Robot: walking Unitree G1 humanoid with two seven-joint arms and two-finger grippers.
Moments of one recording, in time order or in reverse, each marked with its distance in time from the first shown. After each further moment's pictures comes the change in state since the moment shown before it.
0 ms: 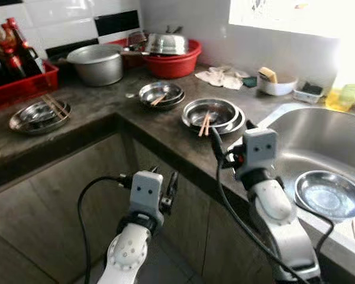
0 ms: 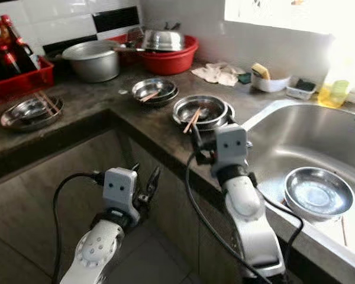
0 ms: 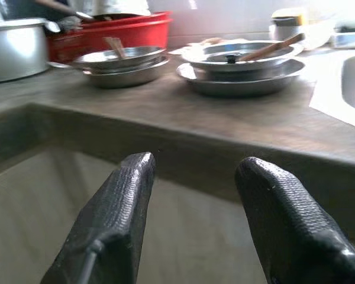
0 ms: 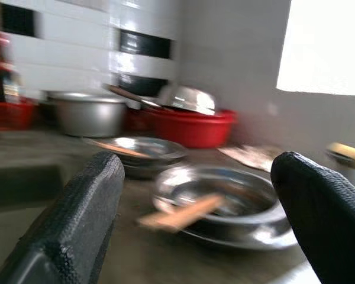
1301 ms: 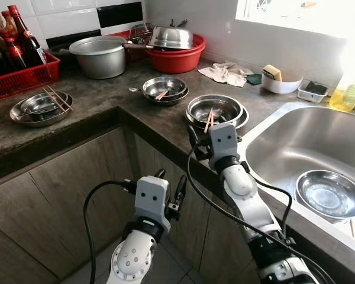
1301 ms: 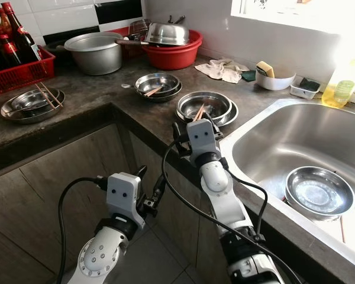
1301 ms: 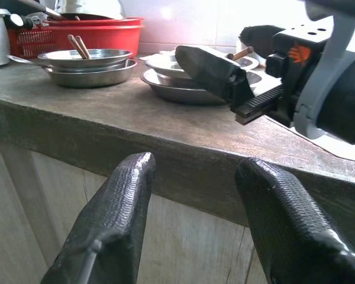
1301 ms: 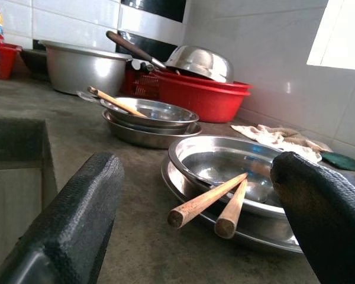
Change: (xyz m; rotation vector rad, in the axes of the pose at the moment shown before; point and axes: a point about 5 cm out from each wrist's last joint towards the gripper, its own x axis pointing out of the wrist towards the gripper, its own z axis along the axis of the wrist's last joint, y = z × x) left arm -0.005 -0.019 0.008 -0.074 -0.062 -0.082; right arm 0.054 0.009 -0.049 -0.098 0.068 -0.007
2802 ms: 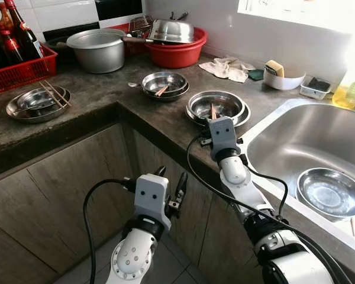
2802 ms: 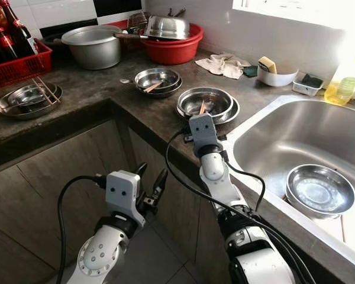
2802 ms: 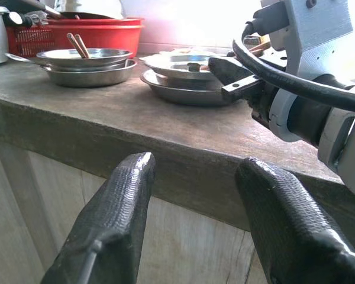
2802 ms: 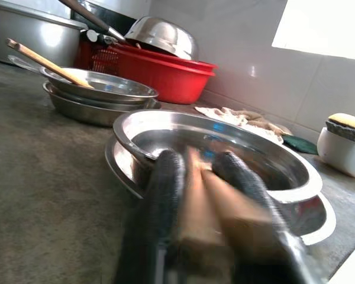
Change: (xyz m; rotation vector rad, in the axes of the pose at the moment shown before) left arm 0.001 0.000 0.005 -0.001 -0.024 0.002; right arm 0.021 -0.015 -0.013 -0.082 0.037 -0.128
